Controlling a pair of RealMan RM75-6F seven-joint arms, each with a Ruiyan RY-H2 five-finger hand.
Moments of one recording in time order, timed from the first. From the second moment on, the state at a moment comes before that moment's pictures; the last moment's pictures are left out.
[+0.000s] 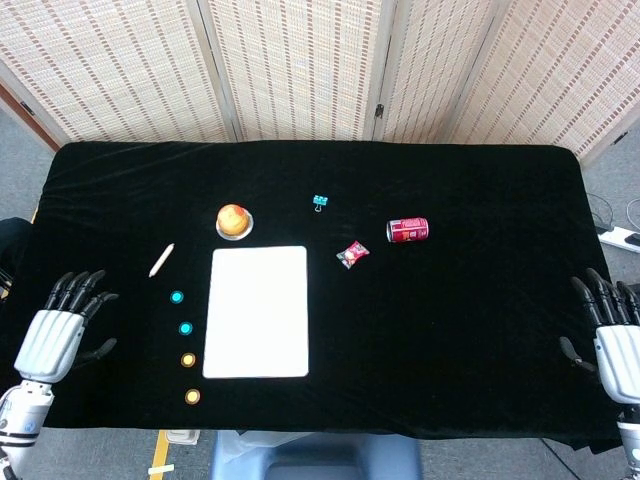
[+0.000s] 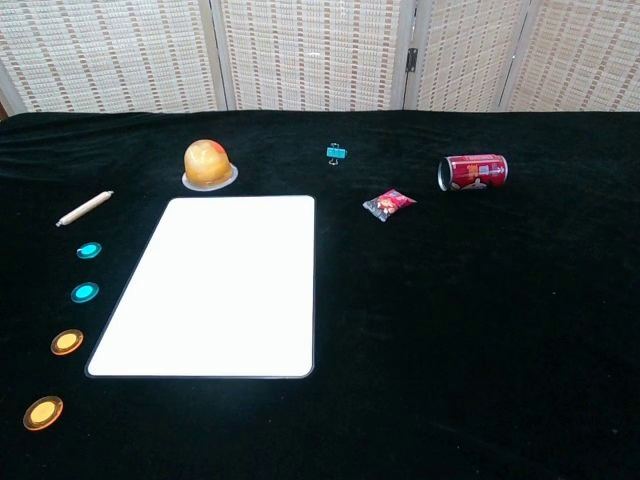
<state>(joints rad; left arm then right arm) -0.24 -1.14 -0.08 -1.58 1.58 1.39 0.03 0.03 -1.06 0.07 -1.63 -1.53 1.56 -0.04</state>
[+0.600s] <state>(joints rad) -0.51 -1.32 -0.12 -1.26 1.55 1.08 -0.10 0.04 -1.04 0.07 -1.66 -1.54 1.56 -0.05</state>
